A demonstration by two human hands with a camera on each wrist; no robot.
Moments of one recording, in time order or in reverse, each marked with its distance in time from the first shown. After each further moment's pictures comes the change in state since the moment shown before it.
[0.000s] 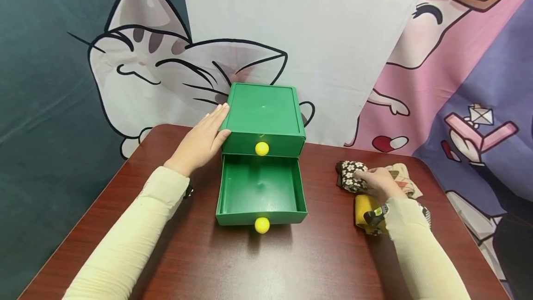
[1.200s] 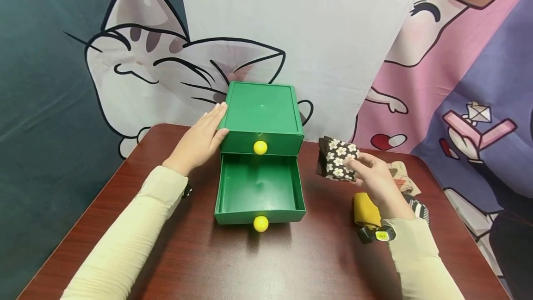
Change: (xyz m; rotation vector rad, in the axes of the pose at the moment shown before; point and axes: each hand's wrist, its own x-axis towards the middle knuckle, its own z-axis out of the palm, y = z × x) left_hand 0.001 -0.001 0.000 -0.003 0.003 0.001; right_hand -0.087 -0.066 0.039 0.226 0.072 -0.294
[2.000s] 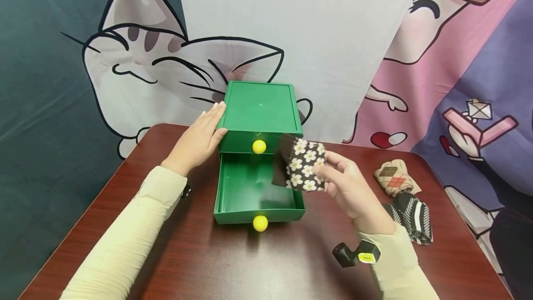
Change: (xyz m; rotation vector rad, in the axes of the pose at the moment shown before) left_hand 0.001 0.001 0.000 0.020 -0.004 0.002; right_hand -0.049 -0.040 0.069 0.411 -0.342 -0.220
